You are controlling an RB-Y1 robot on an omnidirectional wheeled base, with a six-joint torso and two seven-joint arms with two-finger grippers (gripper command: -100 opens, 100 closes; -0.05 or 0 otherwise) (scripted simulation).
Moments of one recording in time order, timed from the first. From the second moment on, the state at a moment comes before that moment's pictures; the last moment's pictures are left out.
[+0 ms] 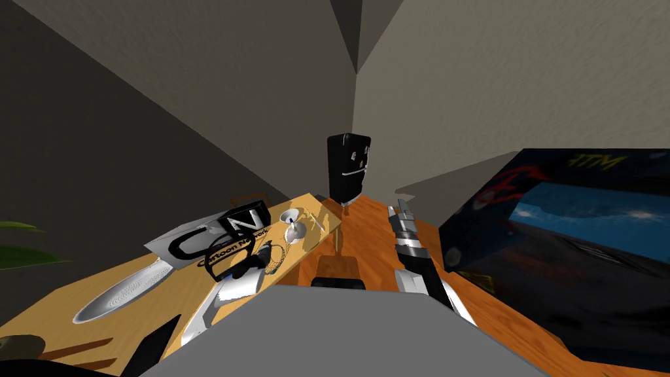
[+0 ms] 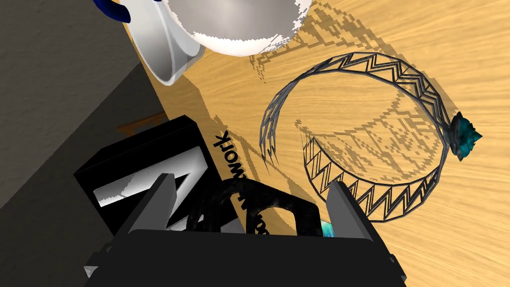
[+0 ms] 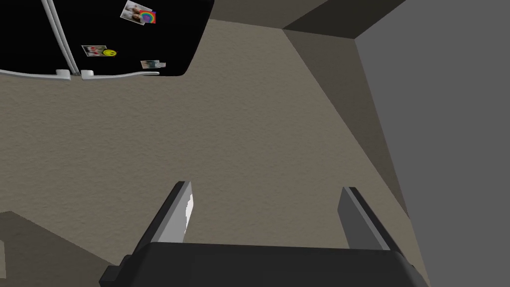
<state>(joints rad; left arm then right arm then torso) 0.45 0.15 0.28 -1.87 0.03 0.66 0.07 0.53 -0.02 0.03 -2.24 0.12 -0.35 -0.08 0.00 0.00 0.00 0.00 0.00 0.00</state>
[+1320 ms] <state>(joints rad) 0.42 0.16 0.39 -1.73 0.06 1.01 0.03 0.53 -0.02 0.03 -2.24 0.12 -0.35 -0.08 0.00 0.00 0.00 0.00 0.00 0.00</state>
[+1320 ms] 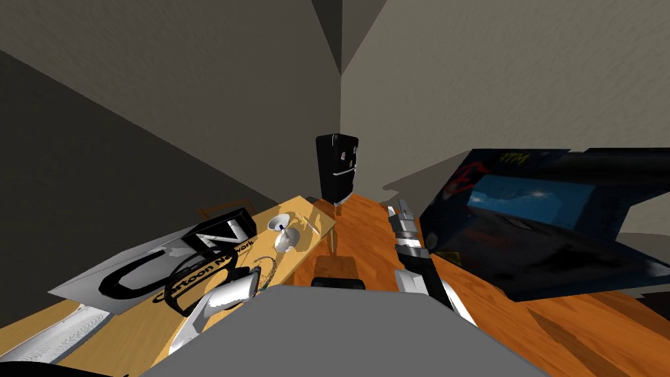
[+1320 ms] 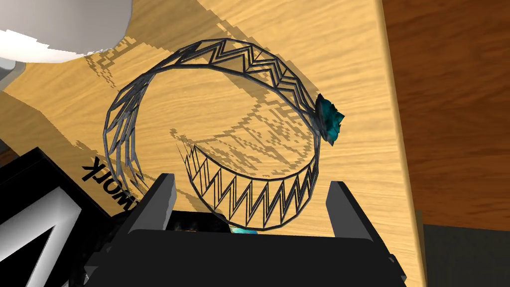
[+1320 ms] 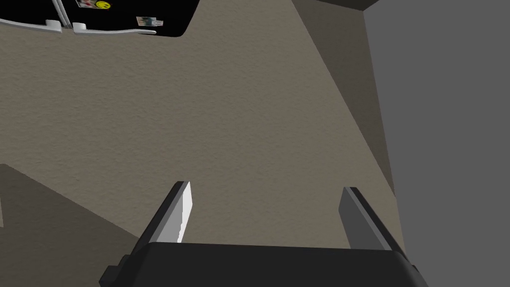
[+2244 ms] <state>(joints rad) 0.41 0.16 0.43 -1.61 0.08 1.15 0.02 0.53 -0.02 0.03 -2.24 0.12 -0.35 -0.08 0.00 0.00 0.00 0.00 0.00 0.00</state>
